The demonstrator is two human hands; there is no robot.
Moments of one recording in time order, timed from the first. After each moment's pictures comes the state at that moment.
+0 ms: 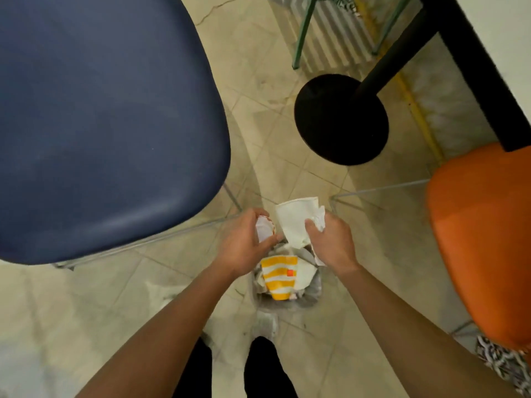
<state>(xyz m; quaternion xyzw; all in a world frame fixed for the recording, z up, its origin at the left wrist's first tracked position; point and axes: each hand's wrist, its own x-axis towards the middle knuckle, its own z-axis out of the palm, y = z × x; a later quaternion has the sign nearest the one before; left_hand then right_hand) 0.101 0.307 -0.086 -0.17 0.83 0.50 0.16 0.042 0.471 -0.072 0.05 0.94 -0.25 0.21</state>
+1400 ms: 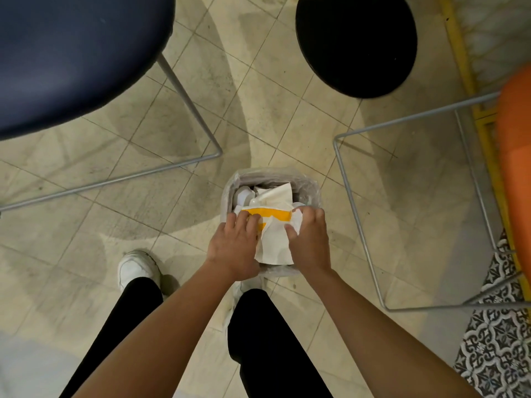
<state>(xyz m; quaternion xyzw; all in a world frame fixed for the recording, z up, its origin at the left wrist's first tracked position) 0.172 0.396 -0.259 0.01 0.93 0.18 0.31 0.129 0.535 -0.254 0.04 0.95 -0.20 0.22</state>
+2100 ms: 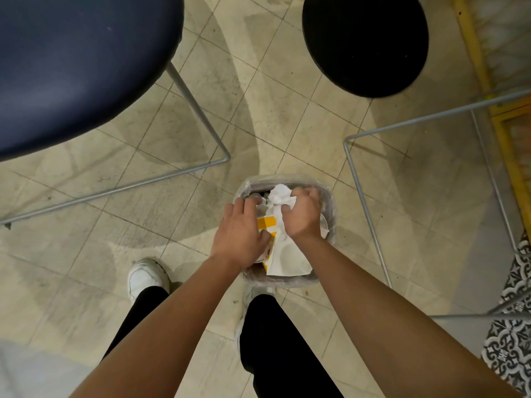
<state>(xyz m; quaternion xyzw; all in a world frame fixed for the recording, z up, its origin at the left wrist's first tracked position) 0.147 0.375 -0.268 -0.12 0.91 0.32 0.23 0.081 0.489 -0.287 0.09 0.93 -0.24 0.26</state>
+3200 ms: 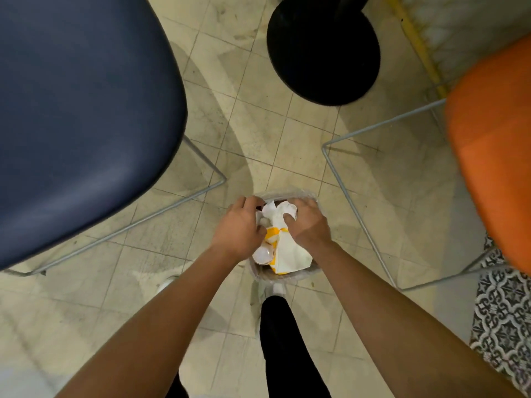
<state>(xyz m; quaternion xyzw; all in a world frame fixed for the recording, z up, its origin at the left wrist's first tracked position) 0.112 0.335 -0.186 -0.04 0.89 0.37 0.26 0.083 0.483 -0.193 0.10 0.93 -0.18 0.32</state>
